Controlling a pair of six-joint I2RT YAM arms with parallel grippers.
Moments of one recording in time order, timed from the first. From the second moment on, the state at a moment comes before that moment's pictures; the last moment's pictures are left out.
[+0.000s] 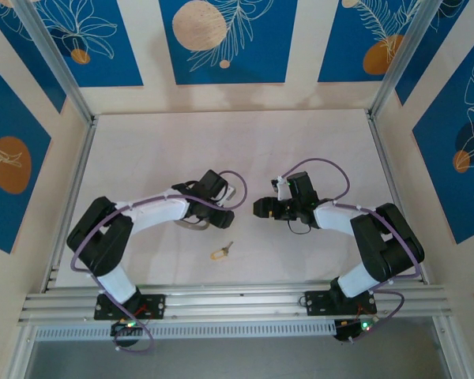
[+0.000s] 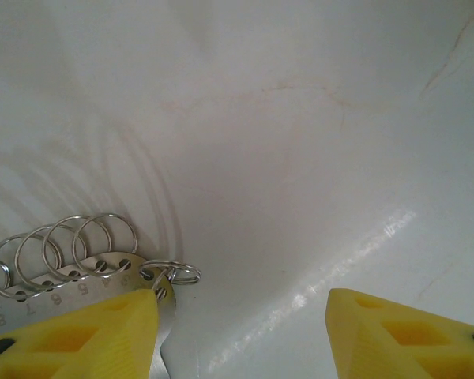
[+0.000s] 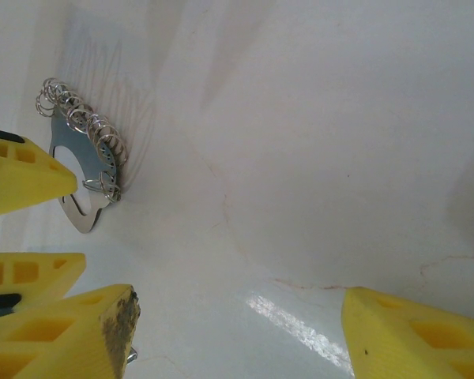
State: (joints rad) left arm -0.74 1.68 1.02 -0.46 0.07 -0.16; right arm 0.40 1.53 0.61 0.07 -0.52 0.48
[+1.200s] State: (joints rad) left arm -0.75 1.61 0.96 -0.36 0.00 -0.18; right arm 0.40 1.53 0.61 0.08 -0.52 0.48
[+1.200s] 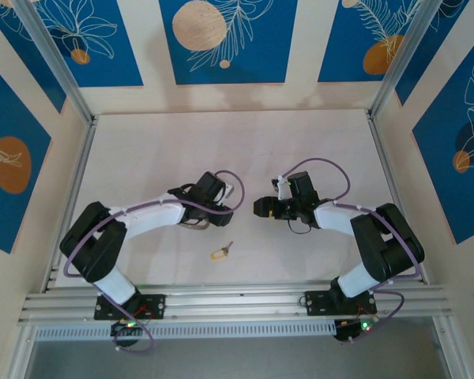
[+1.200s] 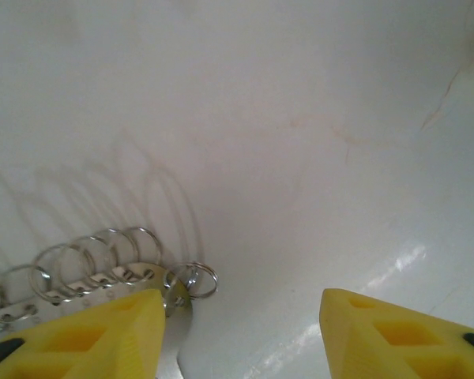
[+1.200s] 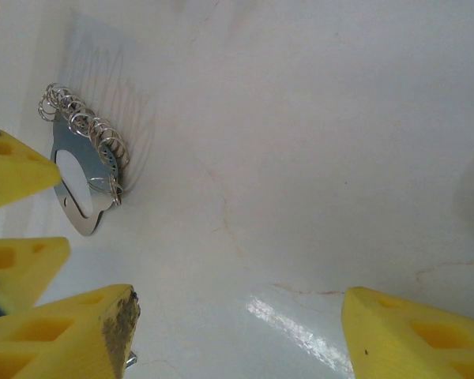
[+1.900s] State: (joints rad) left arm -0.75 1.70 0.96 -0.36 -0.05 -0.19; right arm 0.40 1.53 0.59 0.08 -0.52 0.48
